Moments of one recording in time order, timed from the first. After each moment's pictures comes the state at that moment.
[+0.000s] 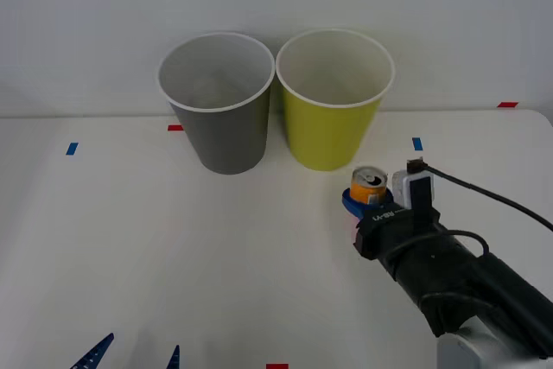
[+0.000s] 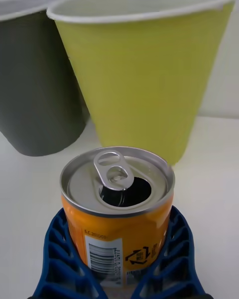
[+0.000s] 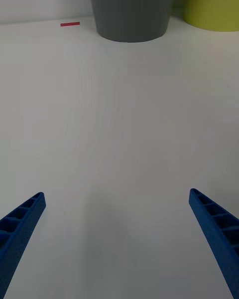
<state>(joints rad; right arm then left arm) 0.31 -0.21 0.26 -2.25 -0.32 0.55 1.70 0.96 0.32 -0.29 -2.00 -0.09 -0.25 -1.42</state>
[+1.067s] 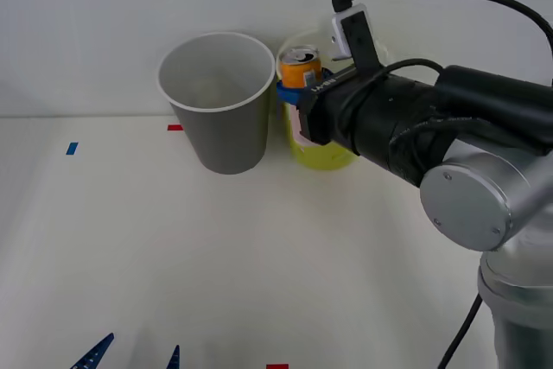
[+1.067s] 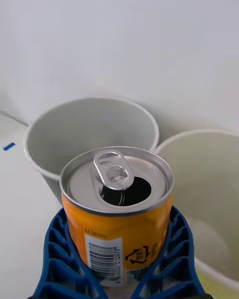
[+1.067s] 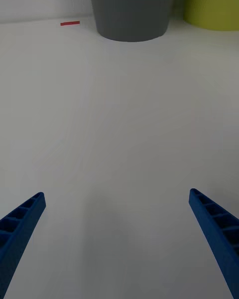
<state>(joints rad) -0.36 -0.16 0.19 -2.28 -0.44 1.15 1.68 0.96 0.32 -0.29 -2.00 -0.09 -0.25 -1.42</state>
